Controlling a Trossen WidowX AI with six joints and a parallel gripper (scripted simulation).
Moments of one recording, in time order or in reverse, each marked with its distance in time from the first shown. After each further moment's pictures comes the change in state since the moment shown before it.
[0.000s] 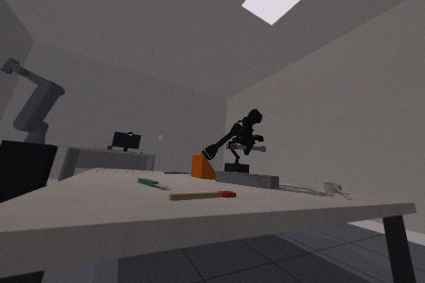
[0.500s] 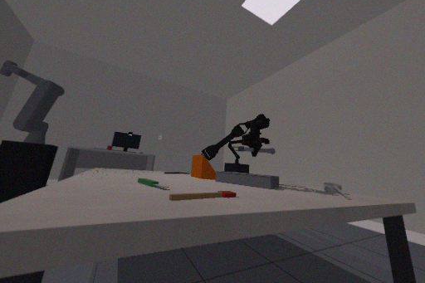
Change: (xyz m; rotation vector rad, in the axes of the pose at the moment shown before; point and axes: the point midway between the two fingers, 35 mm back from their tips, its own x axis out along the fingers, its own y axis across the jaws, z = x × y) arm 0.001 -0.021 -0.088 0.168 -0.021 -0.004
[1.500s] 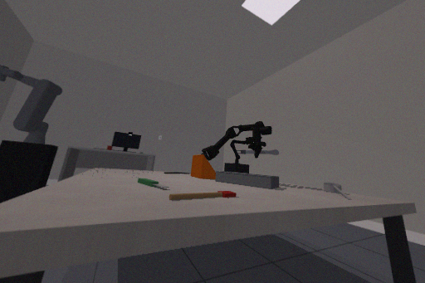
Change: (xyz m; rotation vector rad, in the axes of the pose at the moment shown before) arm -0.007 -0.122 -0.123 0.365 0.025 0.001
